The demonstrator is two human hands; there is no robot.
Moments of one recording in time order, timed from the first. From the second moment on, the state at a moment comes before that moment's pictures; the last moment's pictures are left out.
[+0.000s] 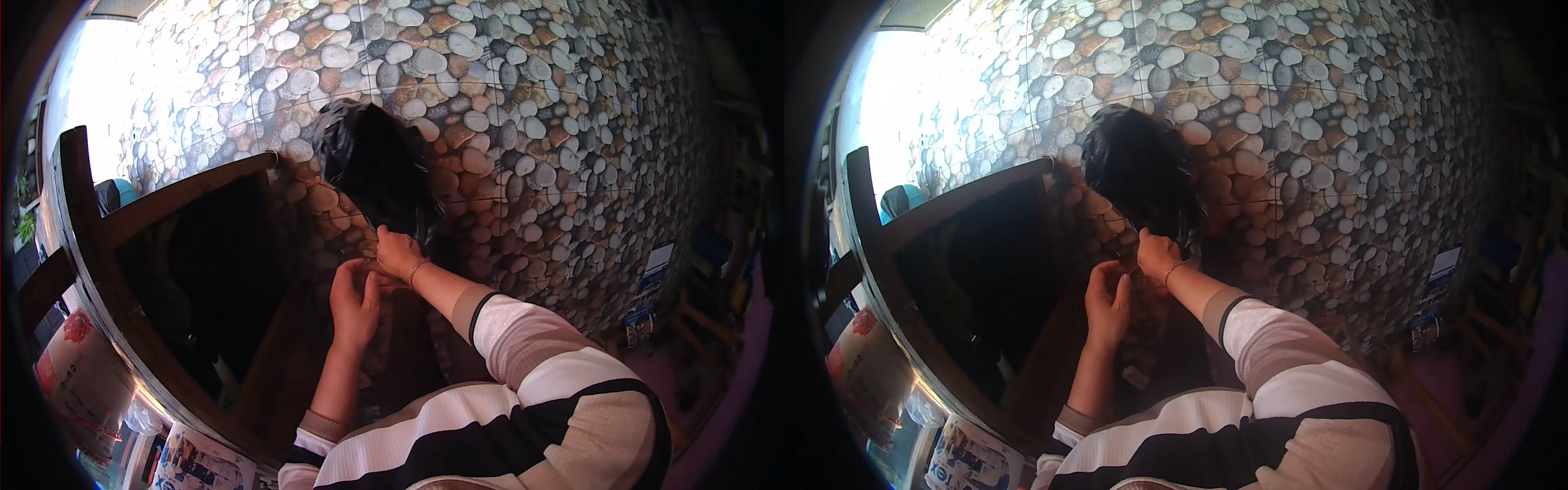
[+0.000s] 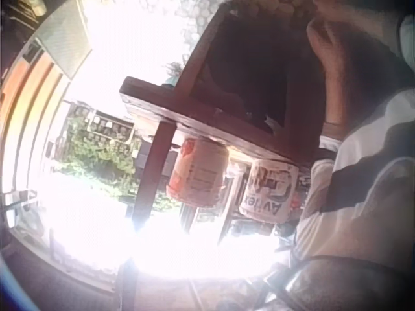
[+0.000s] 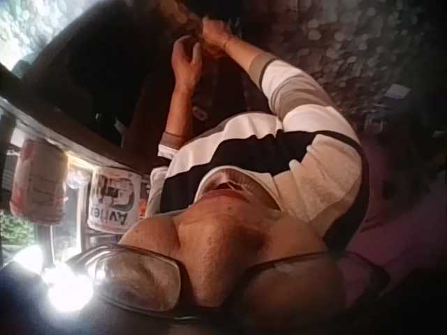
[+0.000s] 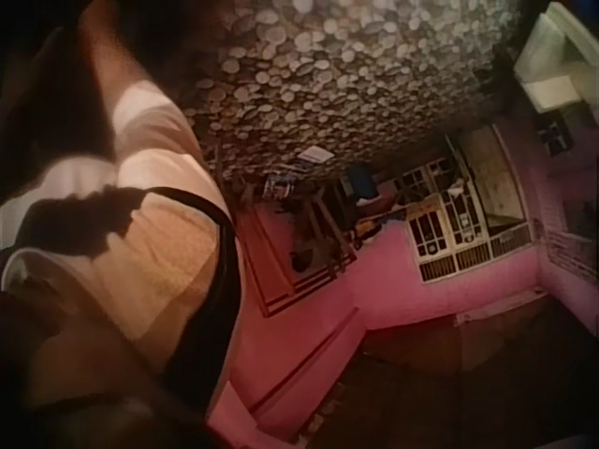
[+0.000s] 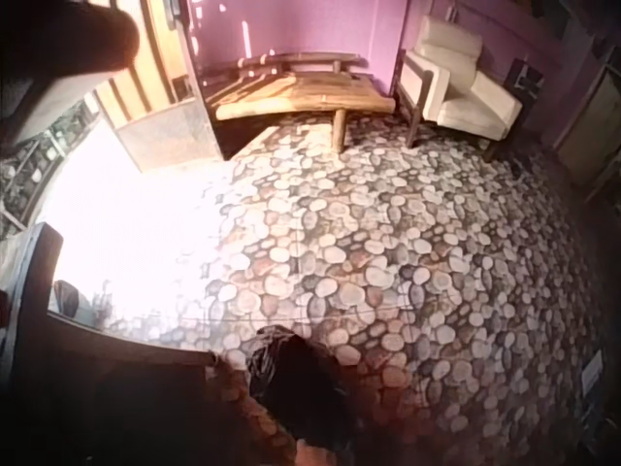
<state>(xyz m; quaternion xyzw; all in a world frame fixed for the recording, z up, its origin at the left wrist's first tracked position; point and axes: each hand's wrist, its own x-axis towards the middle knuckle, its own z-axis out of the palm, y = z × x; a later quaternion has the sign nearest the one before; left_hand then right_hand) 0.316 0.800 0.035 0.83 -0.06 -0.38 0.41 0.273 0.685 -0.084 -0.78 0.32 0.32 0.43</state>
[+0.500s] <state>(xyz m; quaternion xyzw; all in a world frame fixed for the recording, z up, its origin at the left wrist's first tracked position) 0.438 0.792 -0.075 0.95 0.01 -0.25 0.19 0.274 0.616 -0.060 -0.85 0.31 0.15 0.41</state>
